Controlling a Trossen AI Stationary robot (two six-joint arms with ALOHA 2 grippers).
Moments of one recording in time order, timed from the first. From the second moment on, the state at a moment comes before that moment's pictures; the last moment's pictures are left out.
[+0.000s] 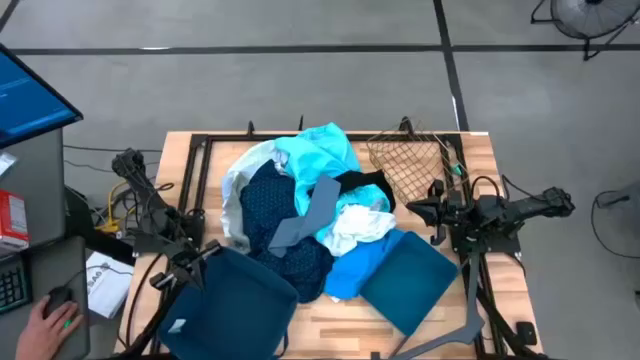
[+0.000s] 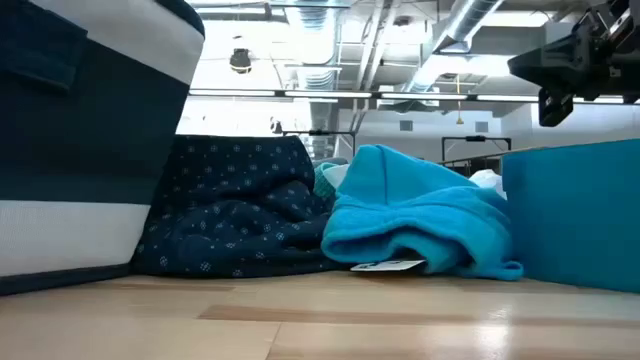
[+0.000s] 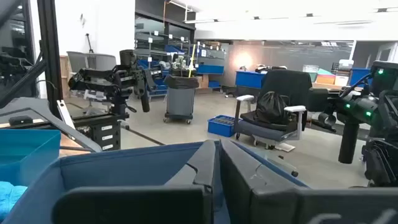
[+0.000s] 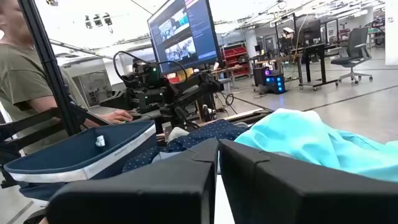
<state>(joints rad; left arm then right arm) -0.88 0.13 0.01 0.26 0.02 -0.09 0.27 0.01 0.00 0.14 0.45 0.16</state>
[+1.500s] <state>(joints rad) -0.88 0.13 0.01 0.26 0.02 -0.09 0.27 0.01 0.00 0.14 0.45 0.16</state>
